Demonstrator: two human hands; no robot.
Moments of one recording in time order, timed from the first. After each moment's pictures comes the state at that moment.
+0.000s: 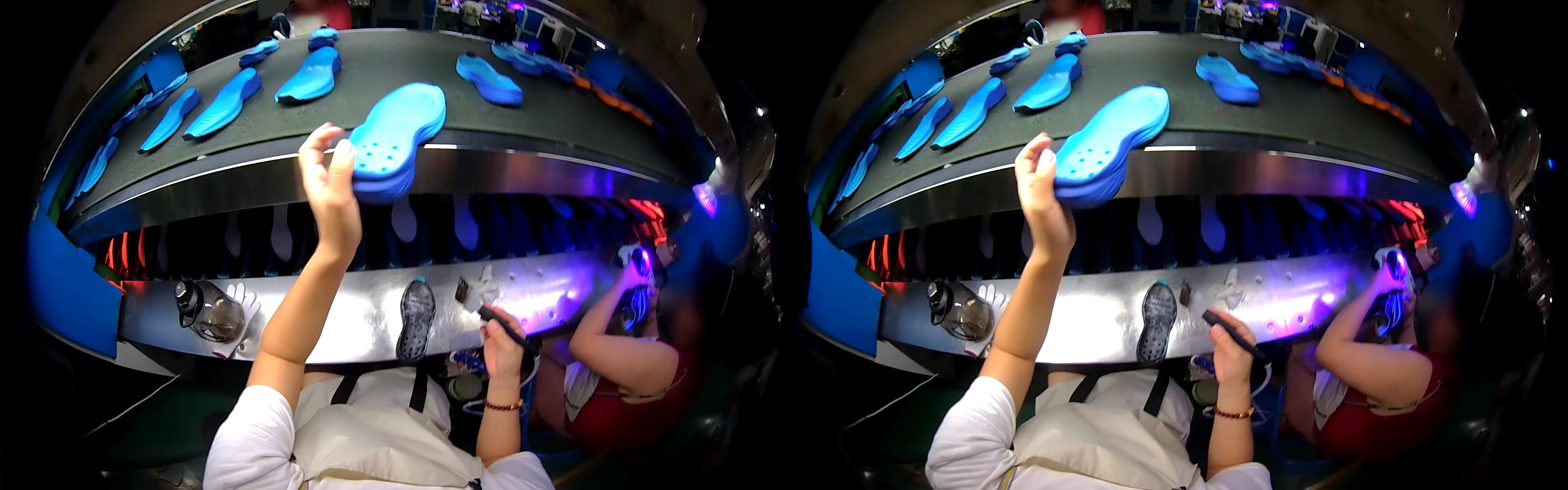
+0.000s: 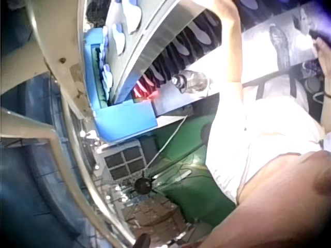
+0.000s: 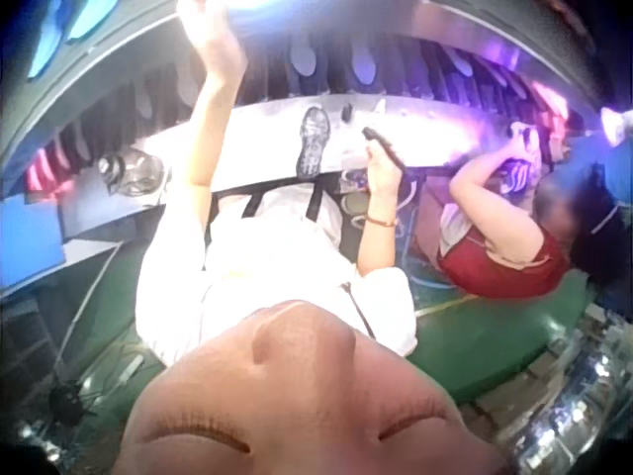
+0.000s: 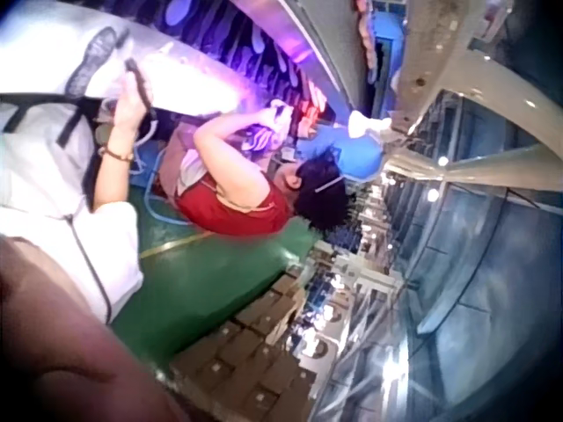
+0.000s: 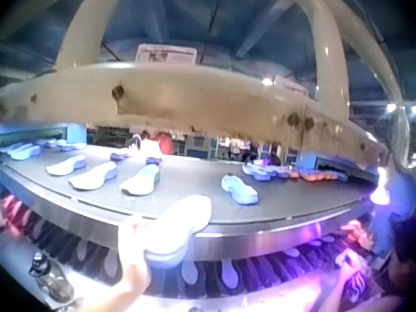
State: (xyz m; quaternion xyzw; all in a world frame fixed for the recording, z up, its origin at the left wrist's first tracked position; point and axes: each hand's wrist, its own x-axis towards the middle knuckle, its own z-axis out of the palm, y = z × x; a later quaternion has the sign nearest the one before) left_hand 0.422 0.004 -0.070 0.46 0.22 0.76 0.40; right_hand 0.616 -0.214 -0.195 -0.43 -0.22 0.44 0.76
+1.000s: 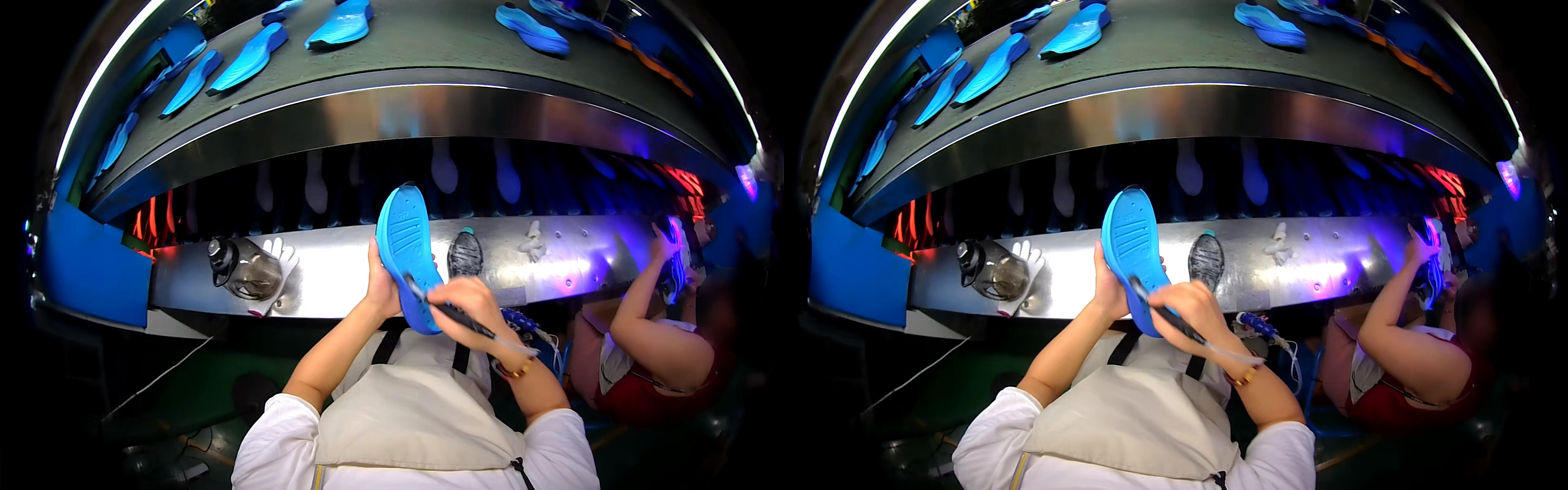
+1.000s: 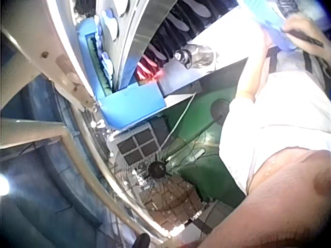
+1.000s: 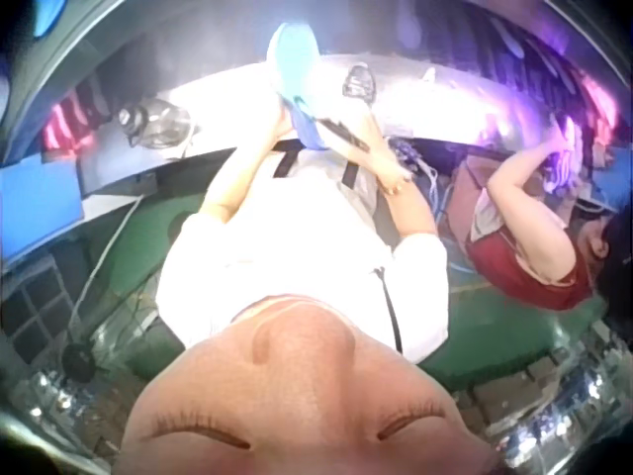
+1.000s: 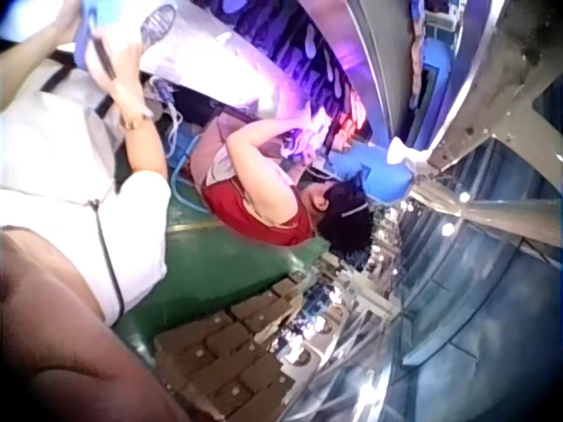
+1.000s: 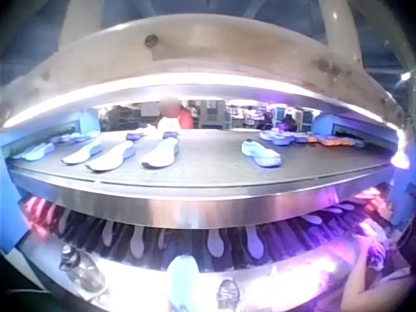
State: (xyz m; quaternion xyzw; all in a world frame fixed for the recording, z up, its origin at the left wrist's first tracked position) left_hand 0.369 -0.108 -0.232 0.18 0.22 0.37 0.89; right_hand 0.523 -0.183 -0.160 -0.48 -0.75 0.25 0.38
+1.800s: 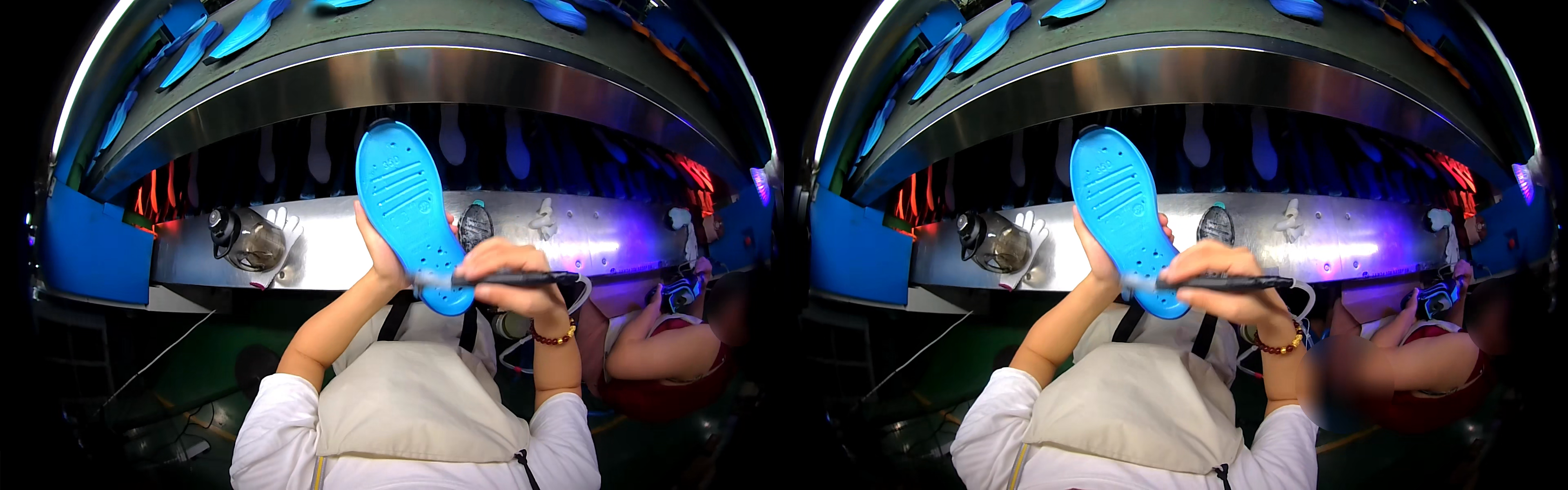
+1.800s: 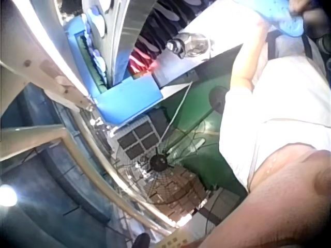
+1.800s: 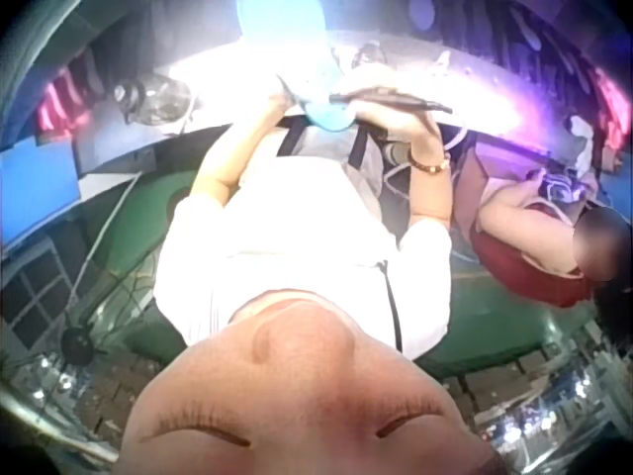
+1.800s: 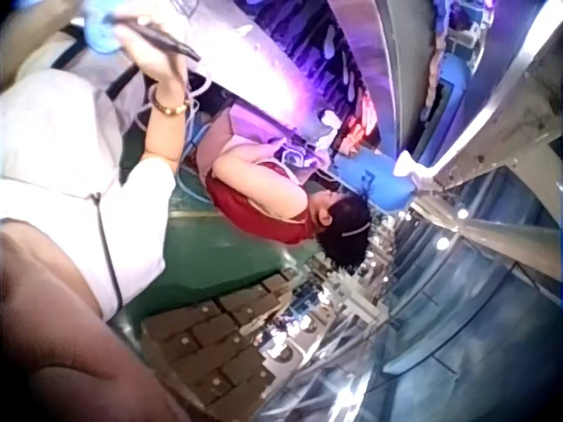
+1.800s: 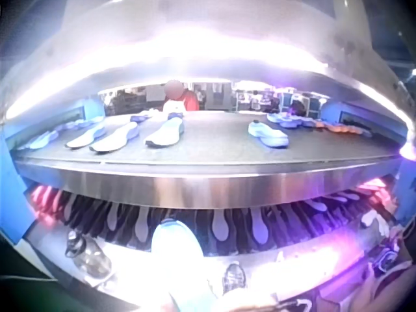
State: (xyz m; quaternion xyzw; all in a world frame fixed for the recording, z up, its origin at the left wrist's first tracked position) left_hand 0.378 -0.109 -0.173 0.17 0.19 0.48 0.84; right_hand 0.553 -0.167 -0.117 -0.32 -0.68 0.48 0.45
